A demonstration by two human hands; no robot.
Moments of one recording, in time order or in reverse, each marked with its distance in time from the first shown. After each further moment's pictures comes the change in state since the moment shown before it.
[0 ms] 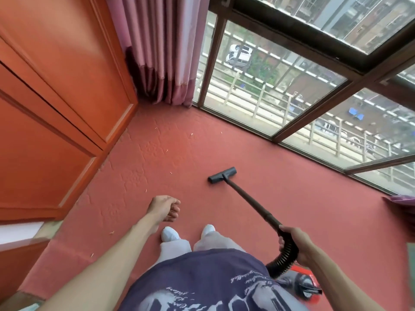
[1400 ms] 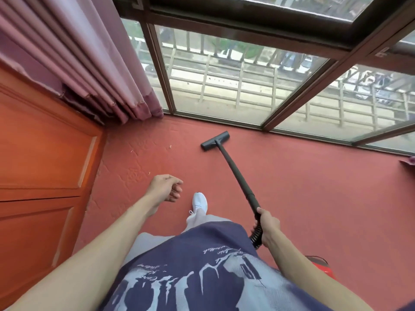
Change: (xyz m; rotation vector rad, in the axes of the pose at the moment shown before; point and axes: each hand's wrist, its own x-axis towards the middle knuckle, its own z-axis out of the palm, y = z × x) left_hand 0.129 0.263 0.178 0.285 -0.057 0.032; right_hand 0.137 -0.190 0.041 0.259 0.246 0.116
